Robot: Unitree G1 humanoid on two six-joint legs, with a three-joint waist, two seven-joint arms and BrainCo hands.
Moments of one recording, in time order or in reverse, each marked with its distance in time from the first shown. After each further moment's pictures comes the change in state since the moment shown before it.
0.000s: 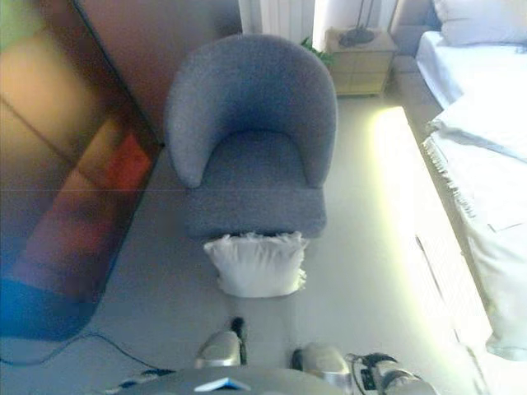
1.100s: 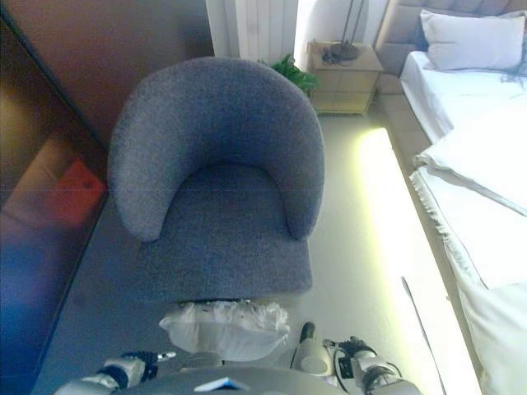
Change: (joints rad) left arm -0.043 -0.004 -0.041 -0.025 -0.012 0.046 -0.021; right arm 0.032 -0.027 0.000 -0.075 -0.013 -0.041 -0.013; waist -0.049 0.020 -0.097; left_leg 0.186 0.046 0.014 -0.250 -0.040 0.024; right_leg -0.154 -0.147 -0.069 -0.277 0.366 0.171
